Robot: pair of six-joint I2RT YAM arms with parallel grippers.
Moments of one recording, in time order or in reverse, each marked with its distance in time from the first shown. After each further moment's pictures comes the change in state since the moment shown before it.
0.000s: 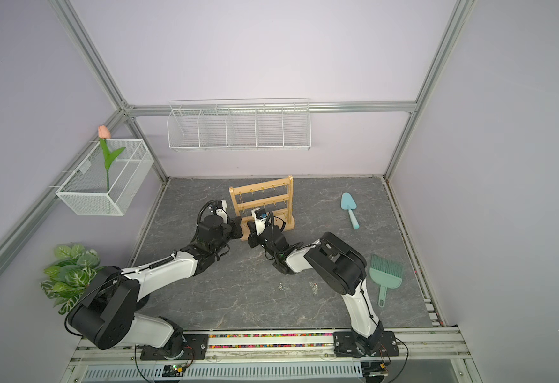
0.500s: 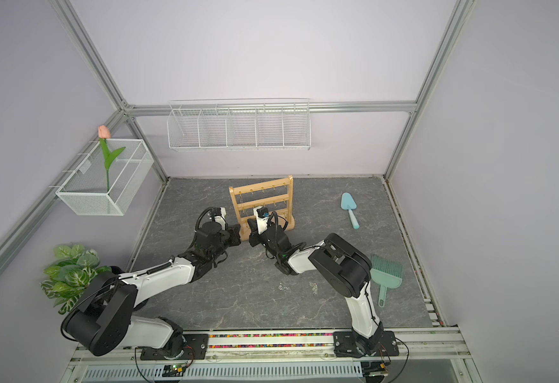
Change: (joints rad) left arm 0.000 -0.038 -0.081 -0.004 0.029 -0.021; right arm 0.000 -0.050 -0.032 0.037 0.000 0.001
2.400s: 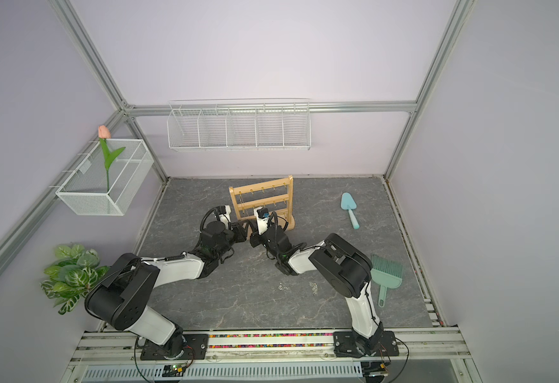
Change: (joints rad) left arm 0.002 0.174 0.000 0.290 0.074 -0.048; right arm -0.001 -0.009 -0.014 -0.010 0.009 -0.012
